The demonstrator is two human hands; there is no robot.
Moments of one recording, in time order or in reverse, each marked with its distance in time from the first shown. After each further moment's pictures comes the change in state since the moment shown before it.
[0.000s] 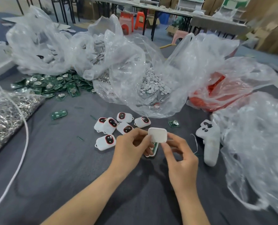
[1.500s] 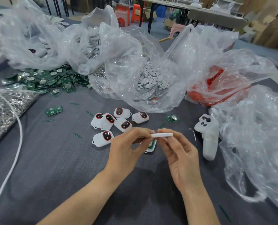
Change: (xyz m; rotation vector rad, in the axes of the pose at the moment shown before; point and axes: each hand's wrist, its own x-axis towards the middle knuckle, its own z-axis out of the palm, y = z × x) left_hand -0.011 0.005 -0.006 0.114 0.019 0.485; right_hand 0.007 -0.016 -0.003 0.818 -0.173 0.414
